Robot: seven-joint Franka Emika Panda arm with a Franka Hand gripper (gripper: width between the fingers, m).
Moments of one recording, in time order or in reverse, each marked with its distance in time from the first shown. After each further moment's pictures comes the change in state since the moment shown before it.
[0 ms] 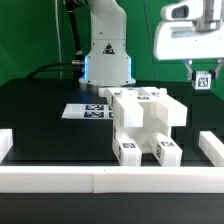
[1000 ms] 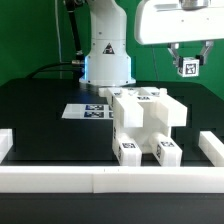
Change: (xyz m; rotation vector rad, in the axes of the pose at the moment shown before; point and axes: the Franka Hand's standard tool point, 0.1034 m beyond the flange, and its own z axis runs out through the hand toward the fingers) arm 0.048 0.038 -0.027 -0.001 0.005 -0.150
